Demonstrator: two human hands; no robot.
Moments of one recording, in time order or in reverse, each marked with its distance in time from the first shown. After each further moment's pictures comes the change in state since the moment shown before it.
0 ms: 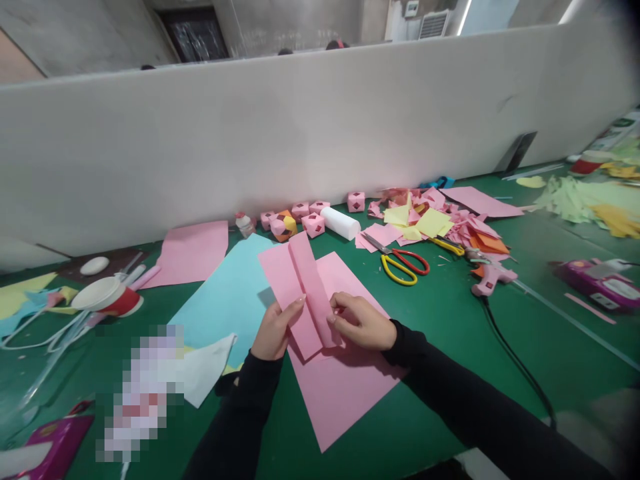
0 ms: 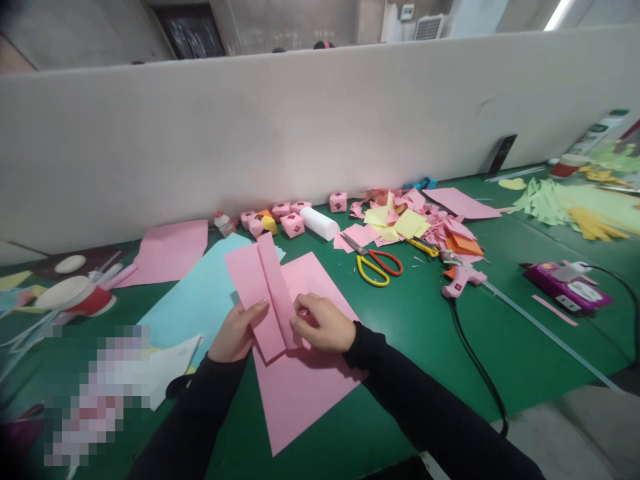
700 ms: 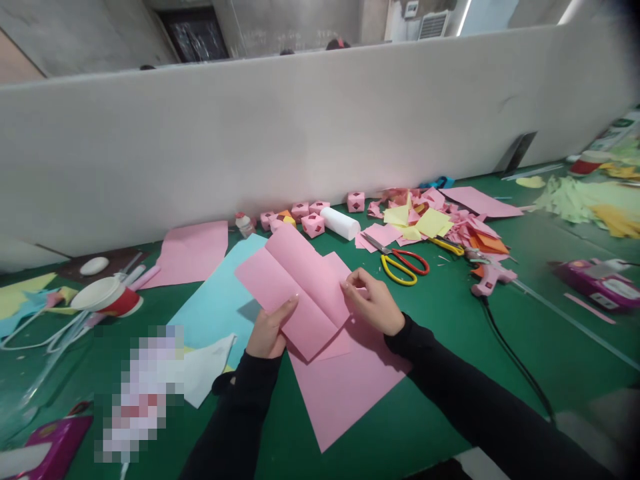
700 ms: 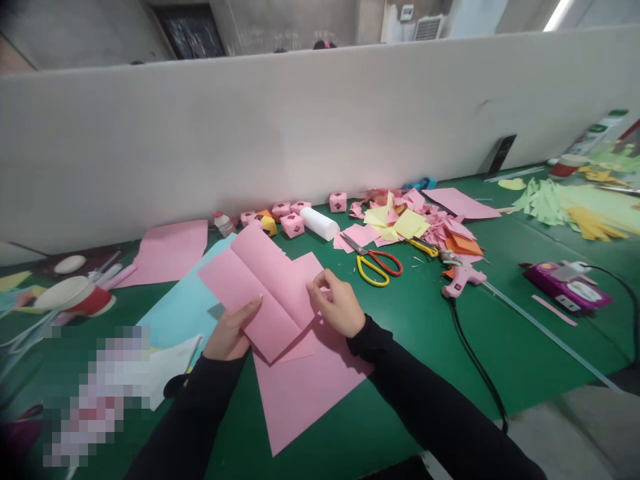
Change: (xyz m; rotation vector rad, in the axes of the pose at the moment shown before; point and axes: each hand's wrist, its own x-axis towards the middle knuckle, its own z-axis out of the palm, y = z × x) left_hand 0.002 -0.003 -0.007 -0.188 0.182 -0.003; right_hand 0.004 0.013 -0.013 0.040 0.387 0.119
